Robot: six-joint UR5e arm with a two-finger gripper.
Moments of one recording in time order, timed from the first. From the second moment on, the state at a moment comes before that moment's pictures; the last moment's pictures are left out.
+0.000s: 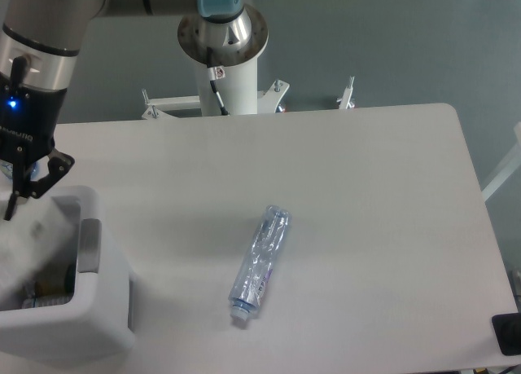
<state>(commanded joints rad) 2.05 -1.77 -1.39 -0.85 1.12 -0.02</state>
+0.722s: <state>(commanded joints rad) 2.36 -1.82 -1.39 -0.83 1.25 0.14</state>
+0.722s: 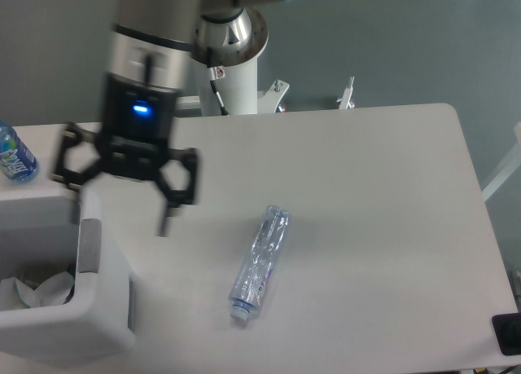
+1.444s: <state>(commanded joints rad) 2.43 -2.04 -1.51 -0.81 1.33 0.57</state>
